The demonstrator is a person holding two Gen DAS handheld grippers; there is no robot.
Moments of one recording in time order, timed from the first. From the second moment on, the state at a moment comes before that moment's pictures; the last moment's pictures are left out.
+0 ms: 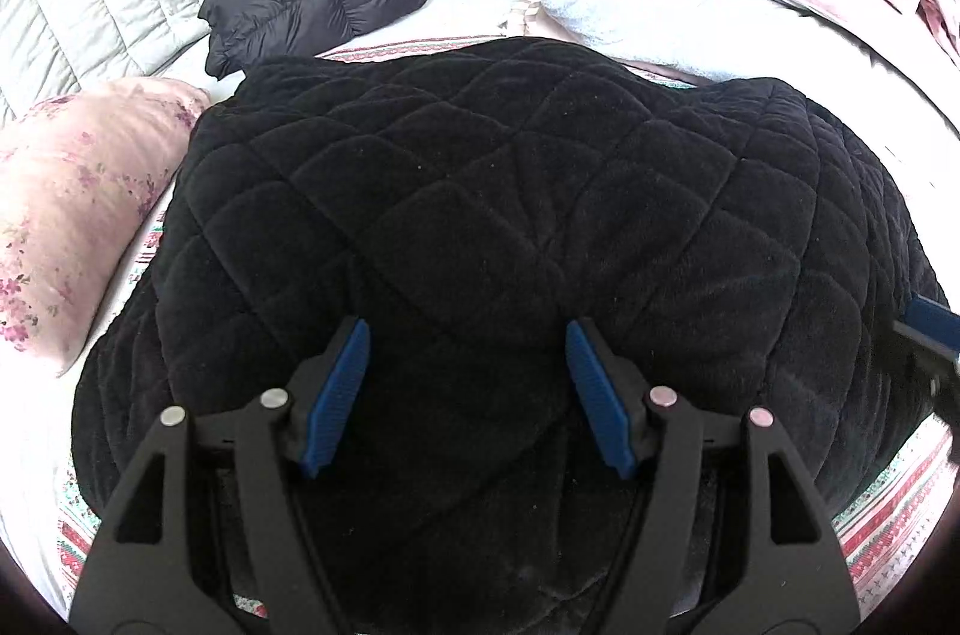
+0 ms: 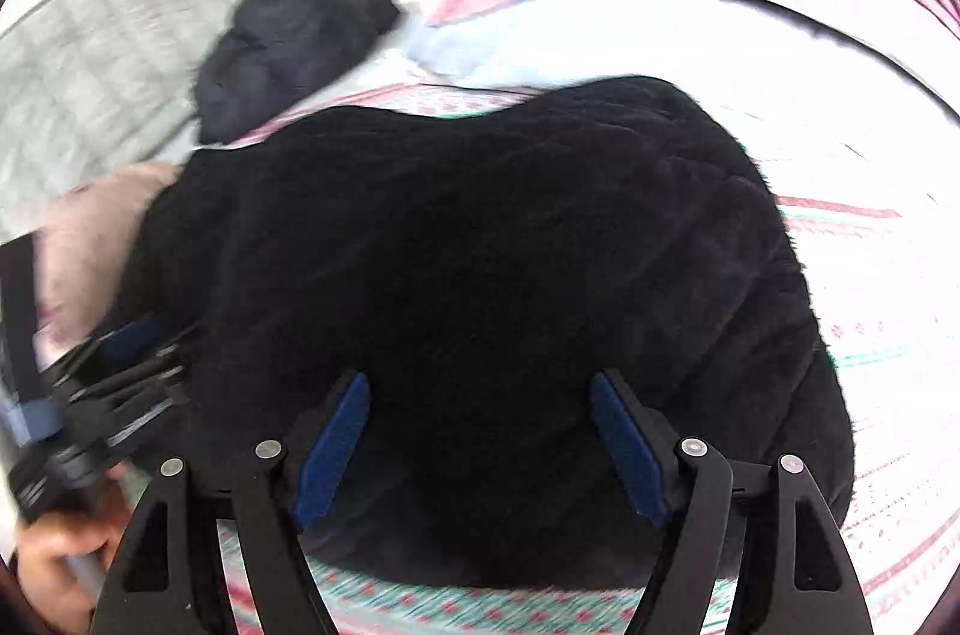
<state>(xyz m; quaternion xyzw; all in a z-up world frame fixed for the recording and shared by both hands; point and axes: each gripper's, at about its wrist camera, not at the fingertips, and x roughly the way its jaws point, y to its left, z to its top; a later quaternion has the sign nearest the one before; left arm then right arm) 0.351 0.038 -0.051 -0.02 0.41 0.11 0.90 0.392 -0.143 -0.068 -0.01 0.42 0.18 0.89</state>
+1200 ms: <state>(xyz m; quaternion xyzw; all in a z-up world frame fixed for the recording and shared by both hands) 0.476 0.009 -0.064 -0.06 0.52 0.08 0.85 0.413 -0.186 -0.080 0.13 0.49 0.18 0.84</state>
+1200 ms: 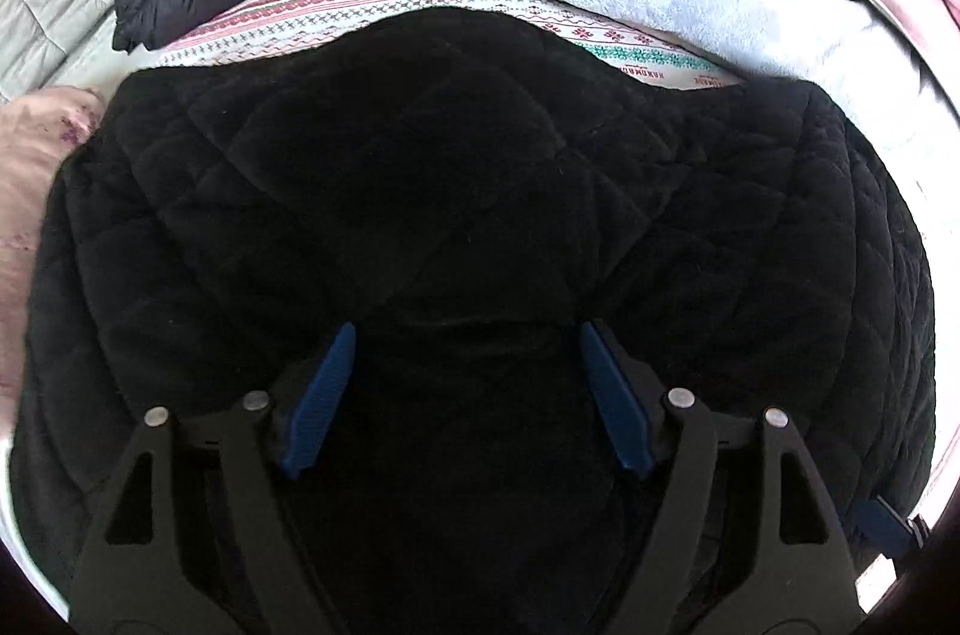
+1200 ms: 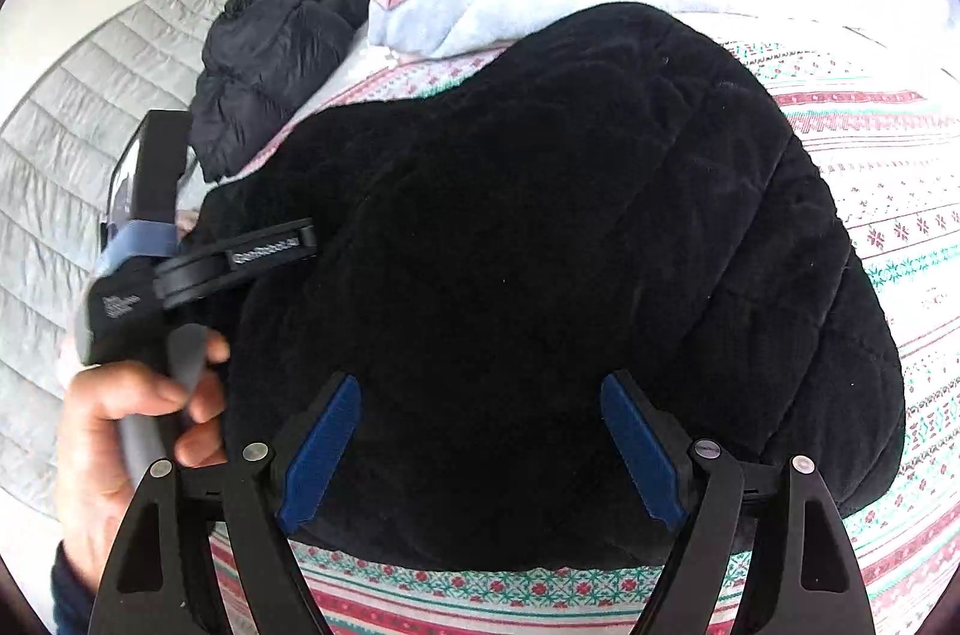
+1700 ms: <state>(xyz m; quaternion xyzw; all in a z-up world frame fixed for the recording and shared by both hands) 0.375 0.007 0.003 -0.05 0.47 0.02 0.88 0.419 -0.178 -0.091 0.12 0.51 0.17 0.84</state>
